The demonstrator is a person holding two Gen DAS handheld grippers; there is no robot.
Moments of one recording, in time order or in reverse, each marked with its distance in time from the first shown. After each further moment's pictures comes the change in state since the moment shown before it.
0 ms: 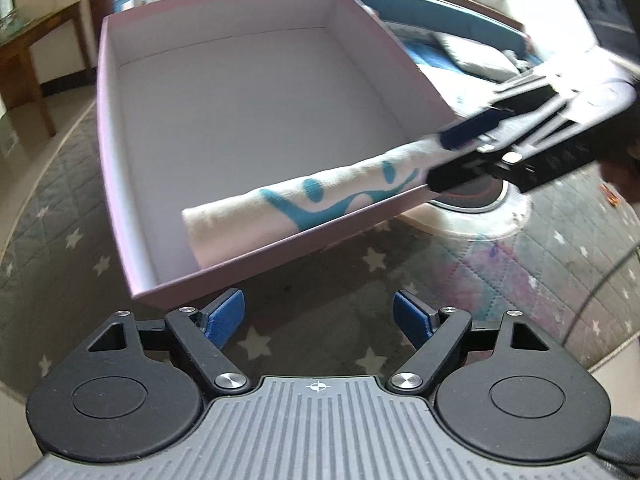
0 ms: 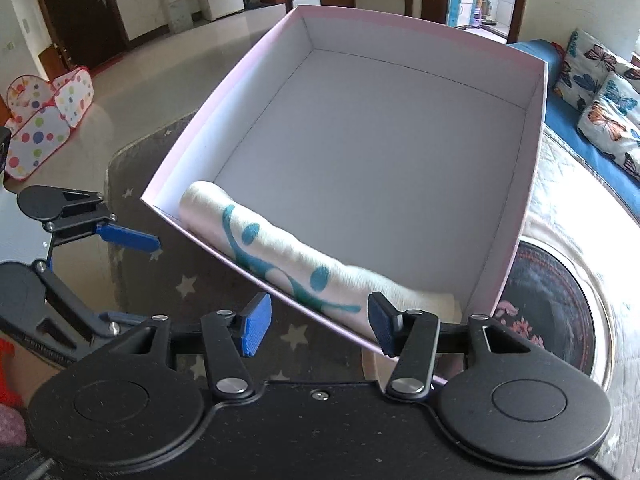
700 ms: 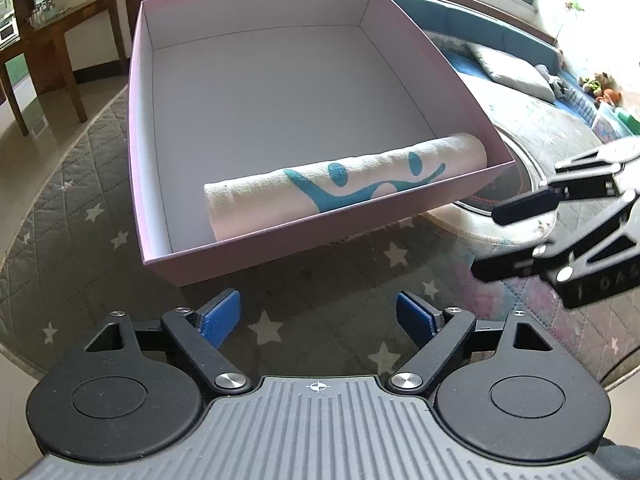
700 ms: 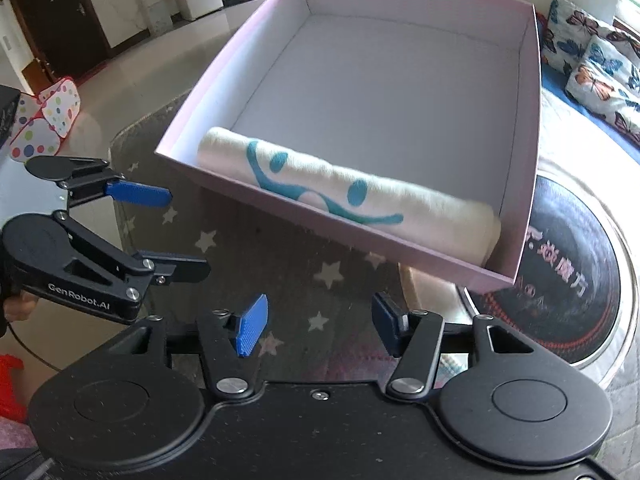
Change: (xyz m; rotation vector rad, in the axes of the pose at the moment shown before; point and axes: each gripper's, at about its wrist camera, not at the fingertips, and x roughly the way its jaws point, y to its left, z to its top) left arm 0.005 -0.007 -0.014 -0.043 -0.021 0.080; right arm 0.012 0.032 -0.049 0.082 0.033 -0.004
